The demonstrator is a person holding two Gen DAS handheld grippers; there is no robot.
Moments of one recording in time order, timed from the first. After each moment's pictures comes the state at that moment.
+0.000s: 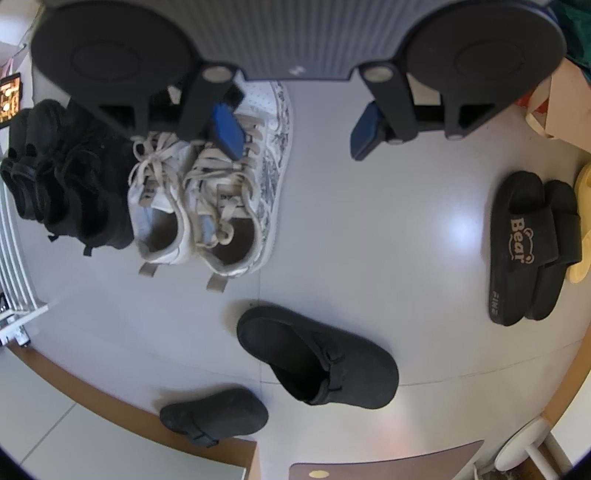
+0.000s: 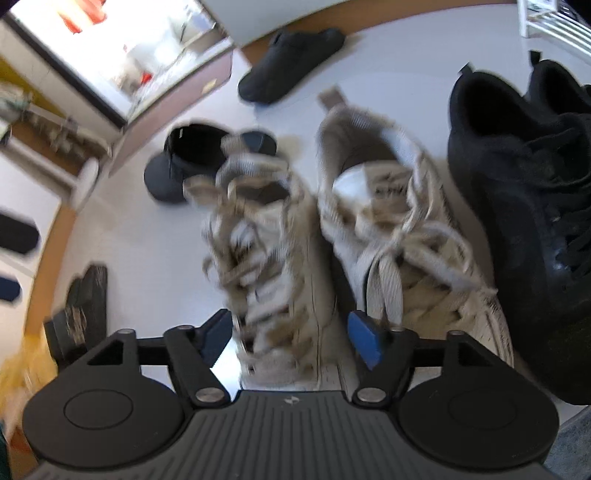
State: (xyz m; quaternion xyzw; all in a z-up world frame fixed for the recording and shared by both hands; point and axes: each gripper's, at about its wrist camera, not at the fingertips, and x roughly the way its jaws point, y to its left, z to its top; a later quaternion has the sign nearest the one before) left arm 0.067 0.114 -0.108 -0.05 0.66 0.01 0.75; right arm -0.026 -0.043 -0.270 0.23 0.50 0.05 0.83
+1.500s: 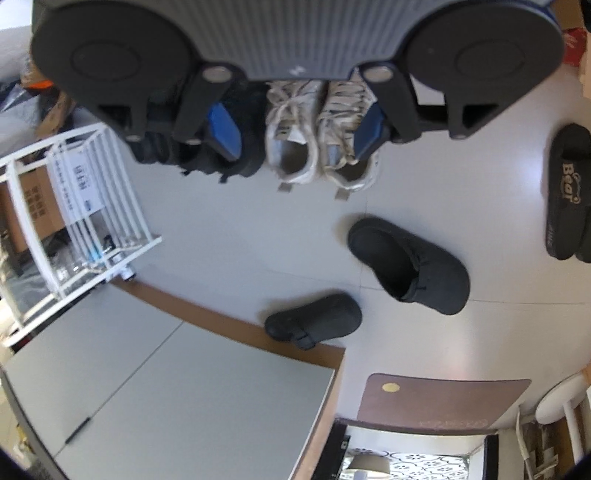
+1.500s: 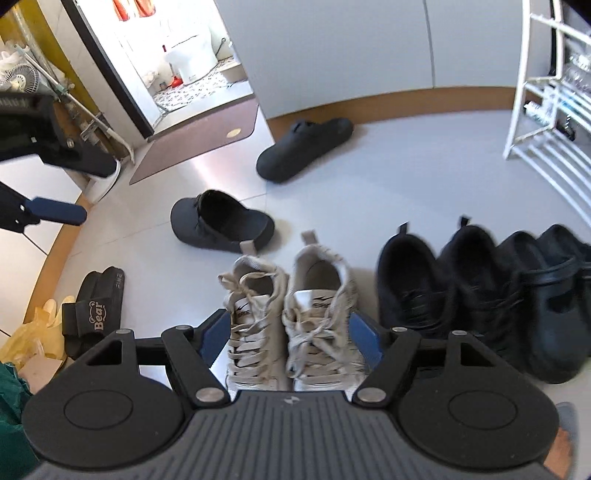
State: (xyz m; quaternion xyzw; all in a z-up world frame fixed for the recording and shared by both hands) left arm 0.060 0.084 0.017 -0.15 0.54 -0.11 0.82; right arm -0.068 -0.136 -0.068 0.14 0.45 0.06 0.88
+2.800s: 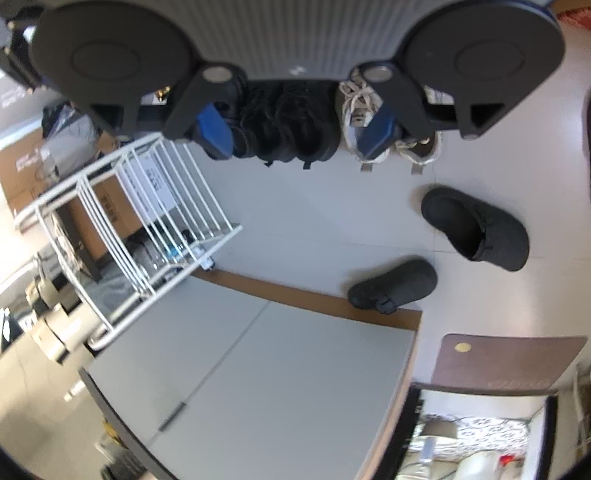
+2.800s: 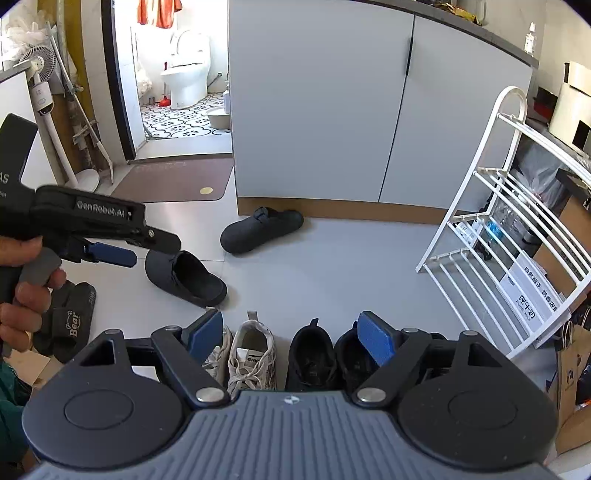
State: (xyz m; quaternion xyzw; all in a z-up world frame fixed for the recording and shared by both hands) left arm 0.026 0.060 0.070 -0.15 0.48 -0.22 0.84; right arm -0.114 -0.134 0.127 0.00 0.39 -0.01 0.92
